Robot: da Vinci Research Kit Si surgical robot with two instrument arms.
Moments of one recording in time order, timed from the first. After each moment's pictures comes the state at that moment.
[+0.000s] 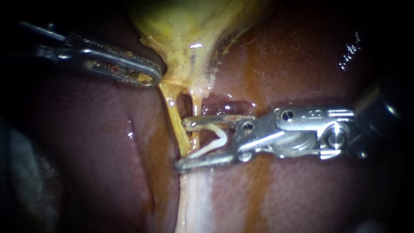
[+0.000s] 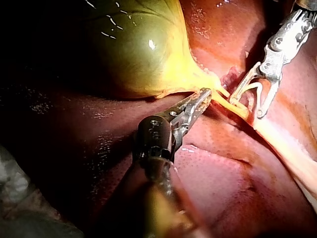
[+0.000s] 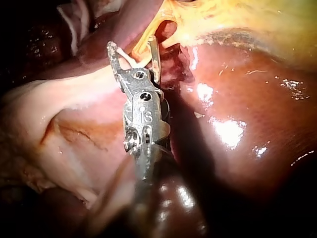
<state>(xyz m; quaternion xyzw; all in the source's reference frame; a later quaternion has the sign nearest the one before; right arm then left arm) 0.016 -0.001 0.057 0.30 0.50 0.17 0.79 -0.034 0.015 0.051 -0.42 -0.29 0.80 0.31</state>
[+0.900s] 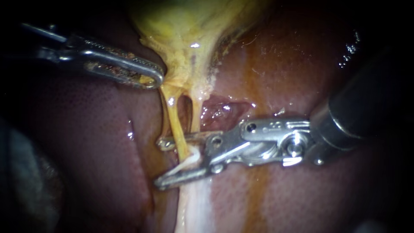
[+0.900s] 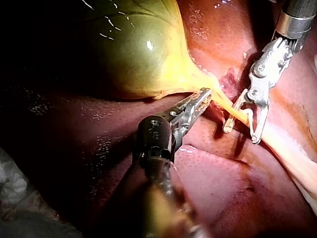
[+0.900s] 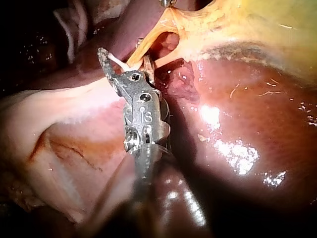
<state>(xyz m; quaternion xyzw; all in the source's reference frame) 0.021 -0.004 0.060 0.35 0.54 0.12 0.76 -0.034 0.015 0.051 -0.42 -0.28 0.80 0.31</state>
